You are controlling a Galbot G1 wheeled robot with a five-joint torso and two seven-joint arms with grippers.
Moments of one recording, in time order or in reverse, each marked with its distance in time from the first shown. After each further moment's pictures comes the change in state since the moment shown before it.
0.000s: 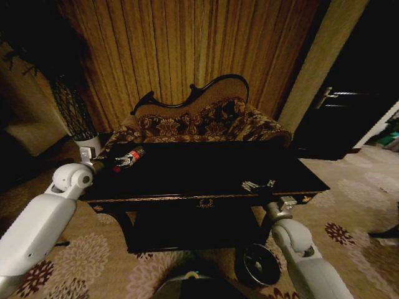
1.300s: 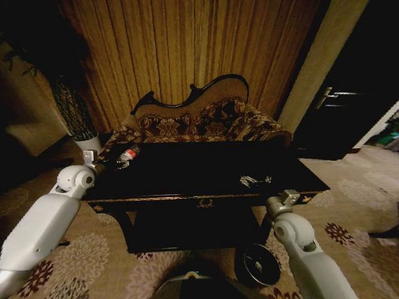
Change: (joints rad) left arm -0.024 -0.029 0.034 0.078 0.034 -0.001 0.055; right arm 0.044 -0.015 0.002 0.020 0.162 -0.054 0.004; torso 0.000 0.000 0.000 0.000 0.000
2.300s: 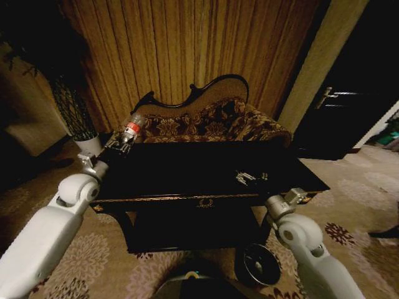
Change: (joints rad) left arm 0.265 -0.034 -0.135 -0.327 0.314 -0.525 0.077; right arm -0.022 -0.071 -0.009 0.214 0.335 -0.068 0.000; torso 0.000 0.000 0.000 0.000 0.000
